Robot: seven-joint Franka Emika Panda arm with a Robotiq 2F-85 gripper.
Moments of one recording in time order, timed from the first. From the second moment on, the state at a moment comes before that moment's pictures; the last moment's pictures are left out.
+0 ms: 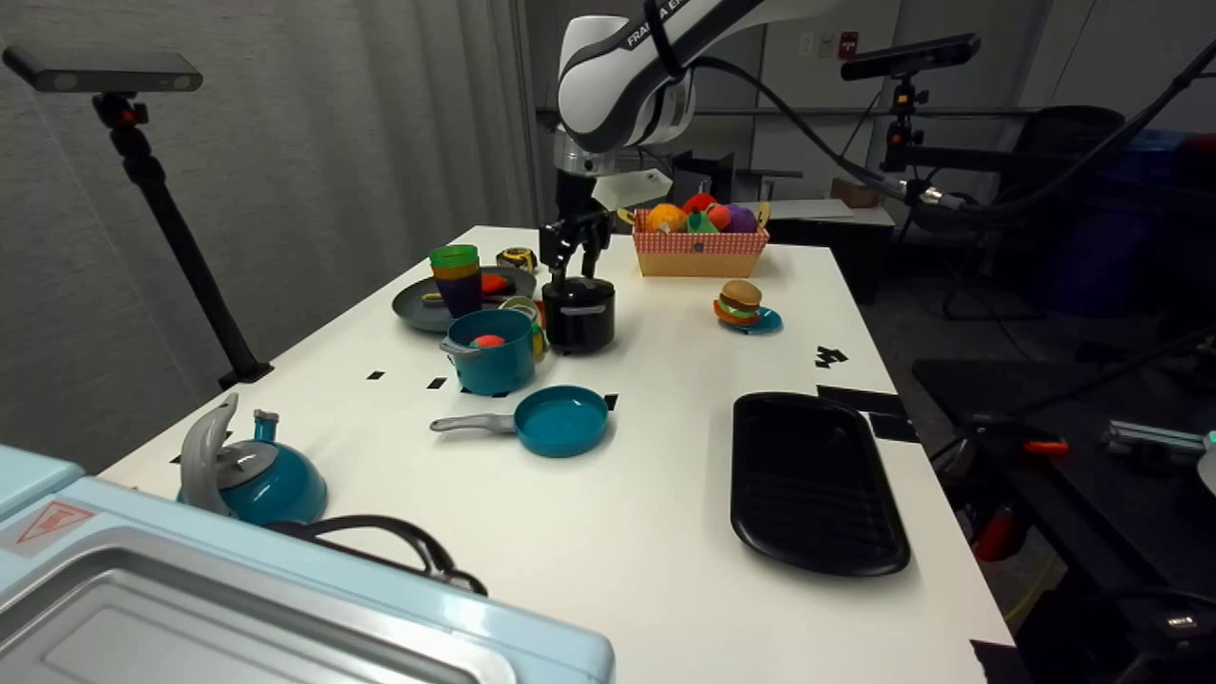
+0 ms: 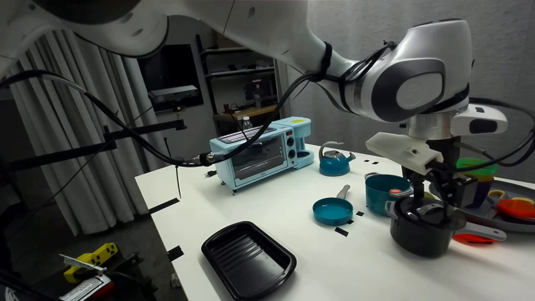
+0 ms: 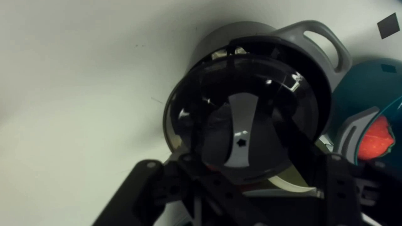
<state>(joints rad) -0.44 0.91 -0.10 -1.29 0.16 2.35 -0.02</state>
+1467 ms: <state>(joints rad) -0.45 0.84 -0.03 -1.25 0.16 2.29 -0.07</state>
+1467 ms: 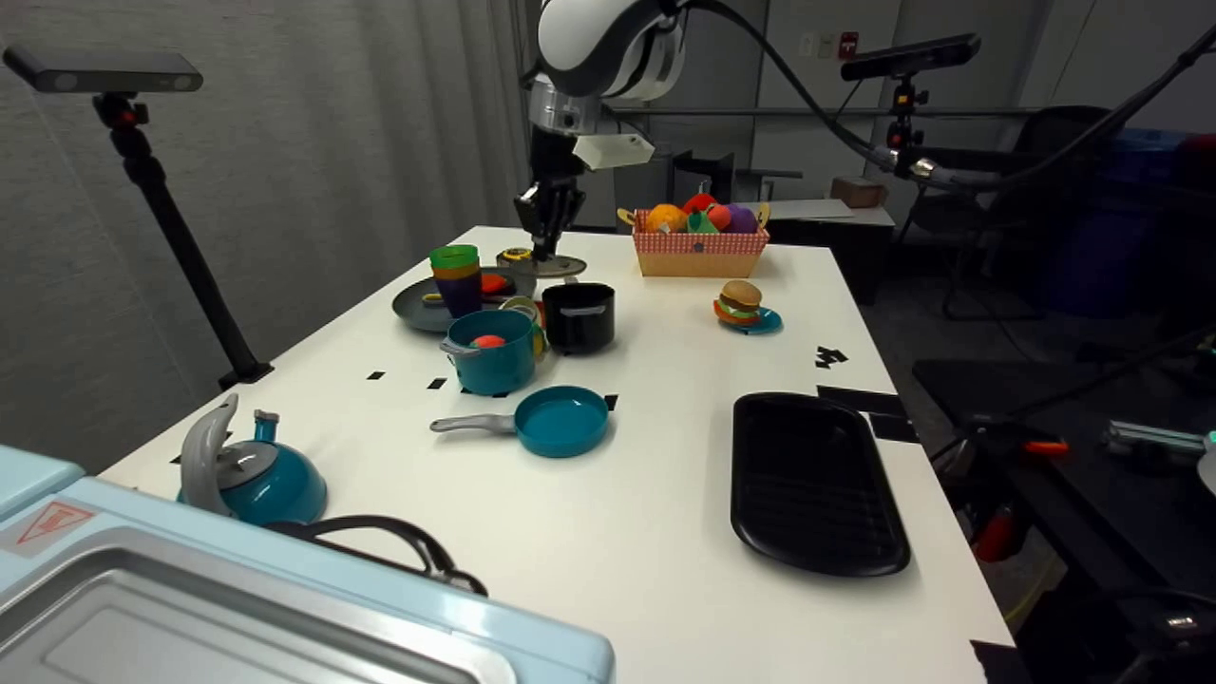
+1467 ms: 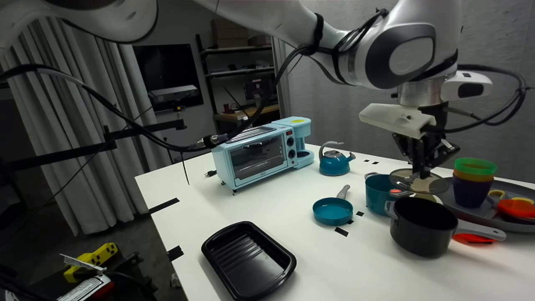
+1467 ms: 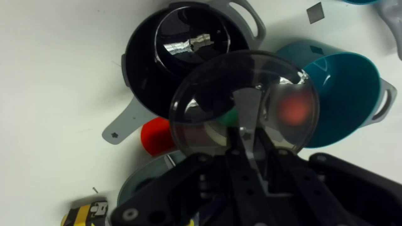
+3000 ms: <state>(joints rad) -0.24 0.93 -0.06 -1.19 0.06 2.40 -0.09</state>
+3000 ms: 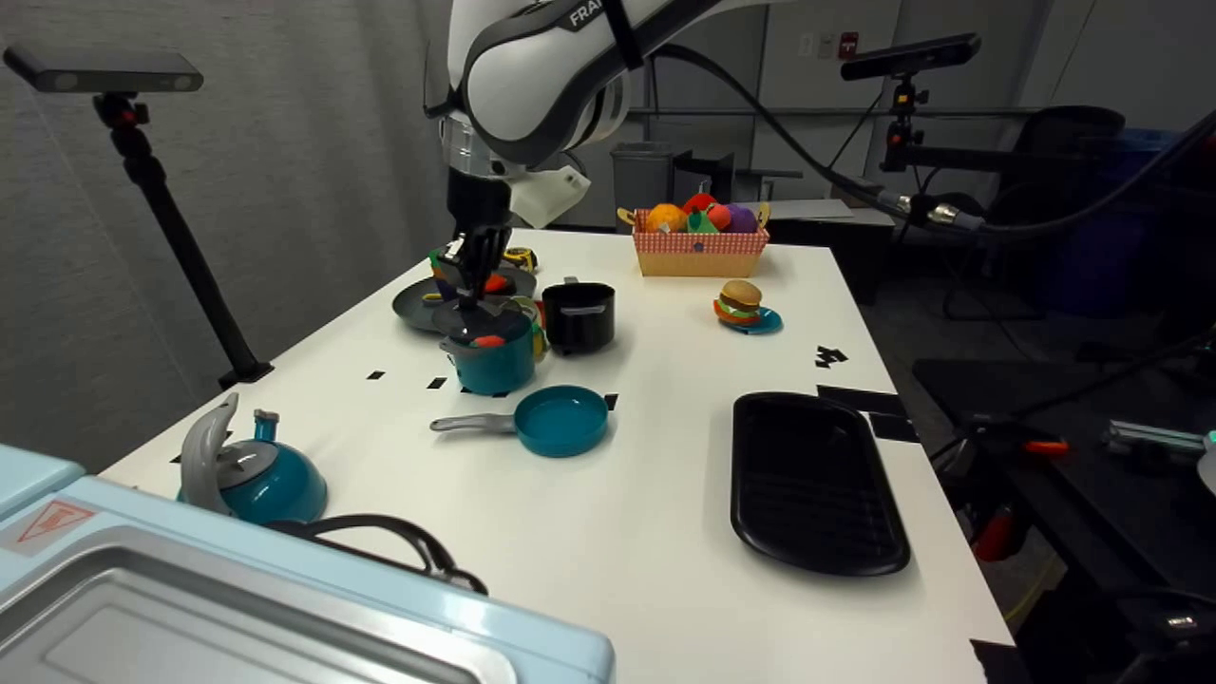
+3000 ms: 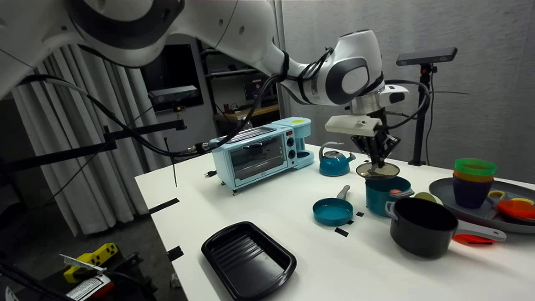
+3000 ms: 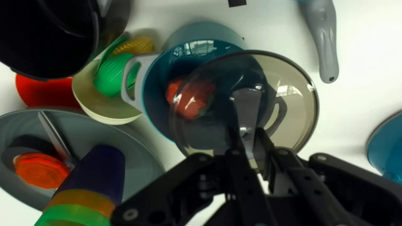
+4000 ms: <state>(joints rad) -0.28 1.02 -0.11 -1.11 0.04 2.41 -0.04</state>
